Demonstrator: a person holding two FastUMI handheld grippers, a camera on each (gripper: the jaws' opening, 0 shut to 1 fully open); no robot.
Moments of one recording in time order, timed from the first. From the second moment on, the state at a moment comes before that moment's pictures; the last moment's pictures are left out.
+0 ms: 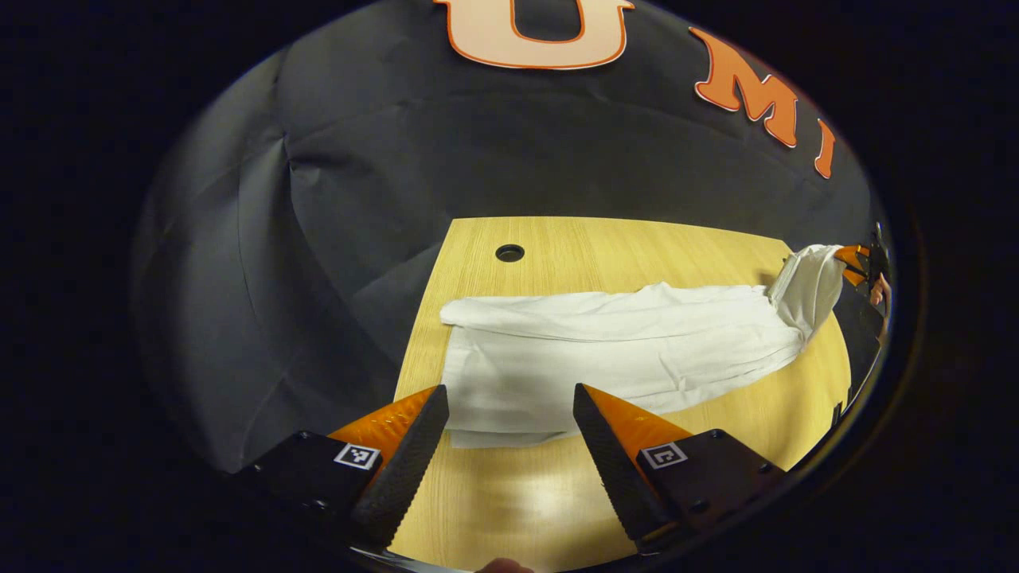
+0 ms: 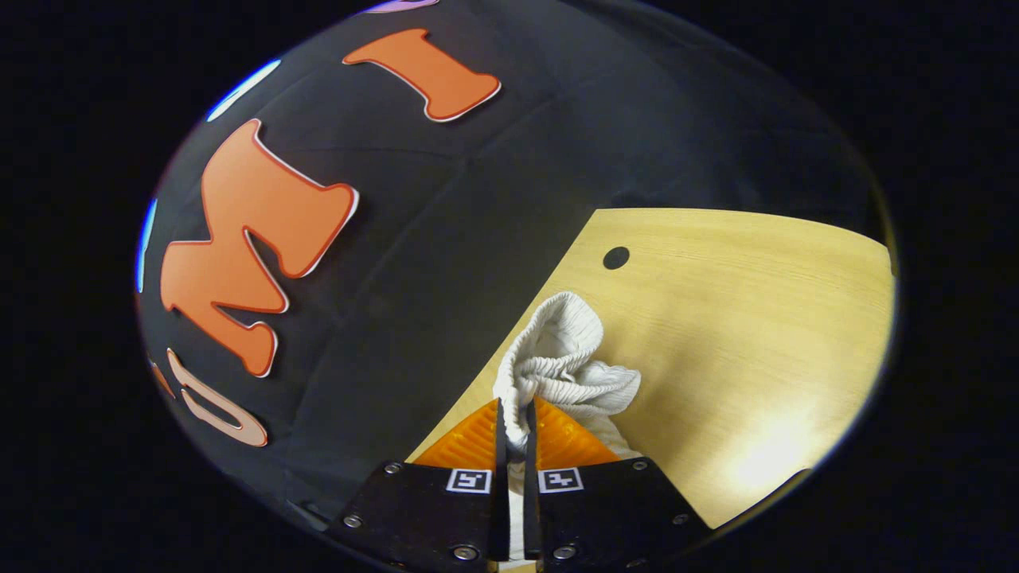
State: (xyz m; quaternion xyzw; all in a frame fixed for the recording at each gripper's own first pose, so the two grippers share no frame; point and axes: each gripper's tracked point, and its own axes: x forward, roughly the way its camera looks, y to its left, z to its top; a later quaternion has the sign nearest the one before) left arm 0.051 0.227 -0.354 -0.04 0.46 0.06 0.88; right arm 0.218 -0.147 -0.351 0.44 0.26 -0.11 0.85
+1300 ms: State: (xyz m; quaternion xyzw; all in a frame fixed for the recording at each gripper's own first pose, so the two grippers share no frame) left arm 0.010 0.233 -0.420 -0.09 0.52 0.05 0.85; right arm 0.208 -0.168 -0.348 0.01 0.46 0.19 0.87
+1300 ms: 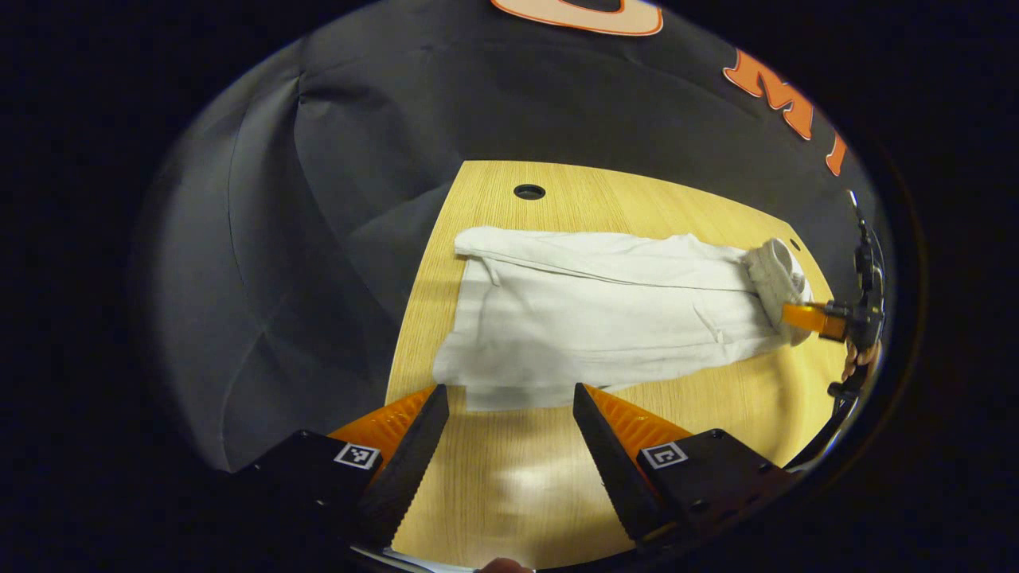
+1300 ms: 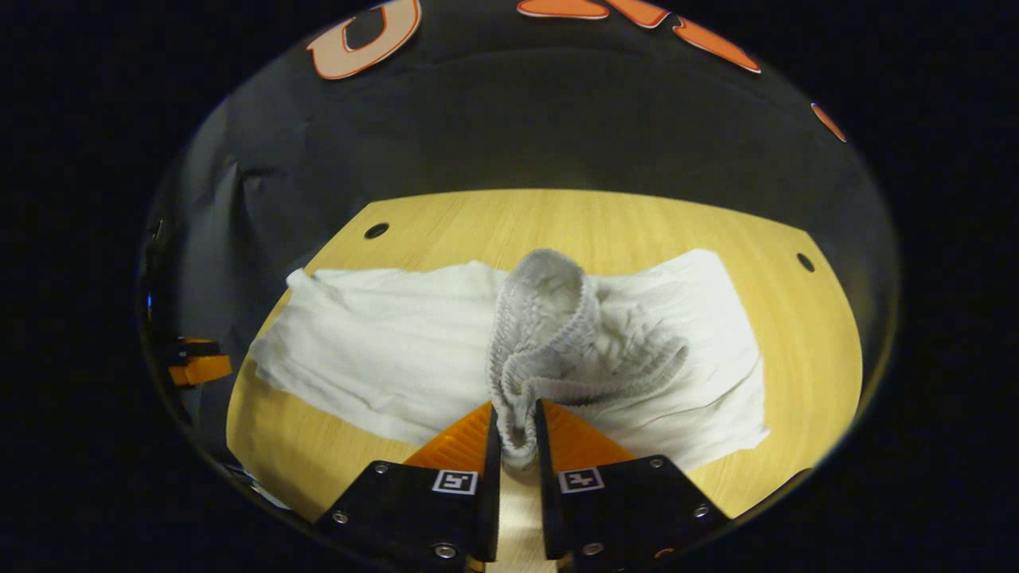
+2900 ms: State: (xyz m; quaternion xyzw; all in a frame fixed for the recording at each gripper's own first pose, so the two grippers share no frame) left arm 0.055 0.240 -0.478 -0.51 0.45 0.13 0.72; right arm 0.177 -0.414 -0.187 0.16 0.29 -0.03 0.94
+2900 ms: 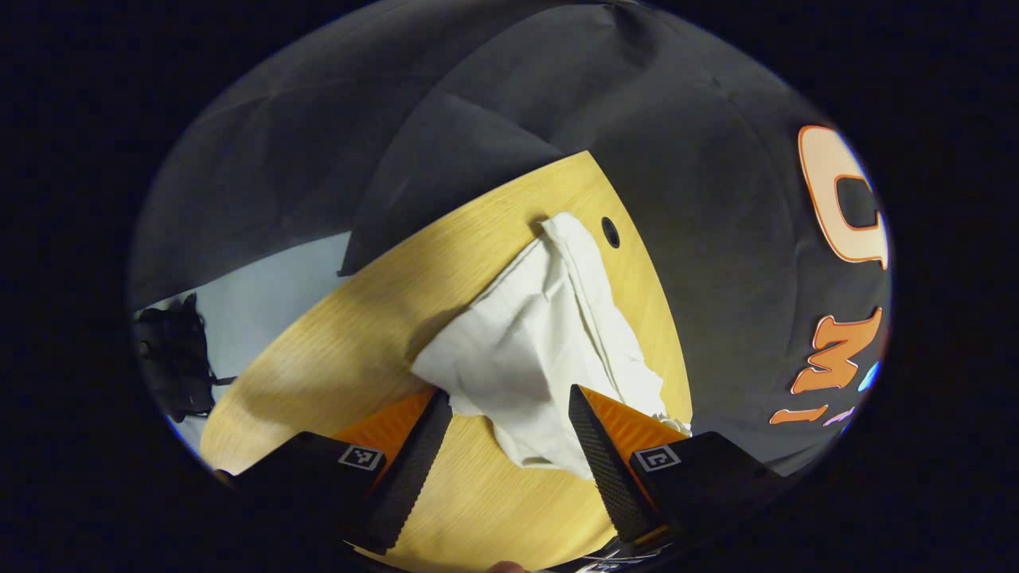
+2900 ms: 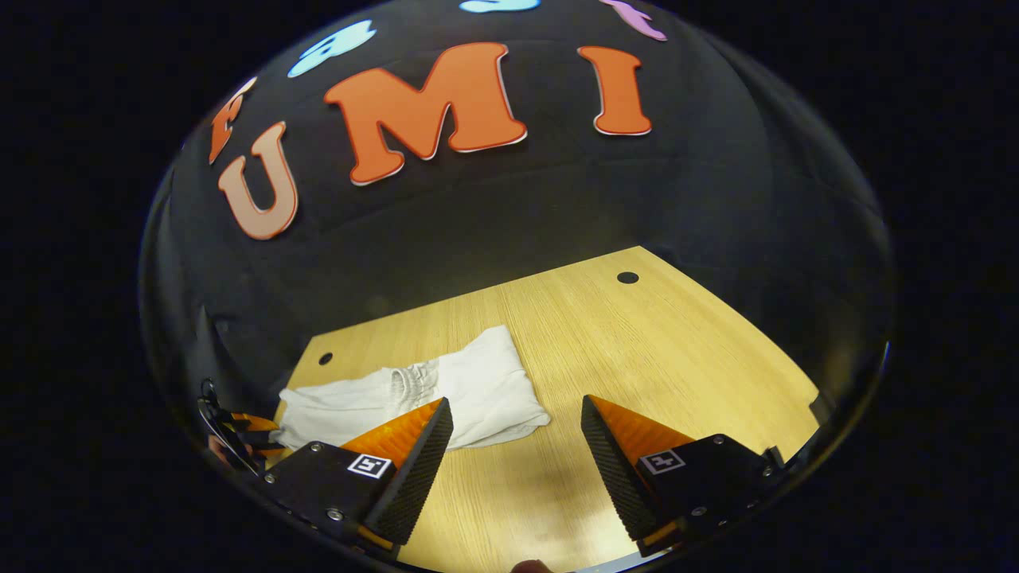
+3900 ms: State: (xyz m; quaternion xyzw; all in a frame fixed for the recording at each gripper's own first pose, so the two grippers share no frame) left arm 0.116 0.198 -0.386 -0.43 0.39 0.20 0.79; right arm 0.134 -0.509 -0.206 0.19 0.30 -0.06 0.93
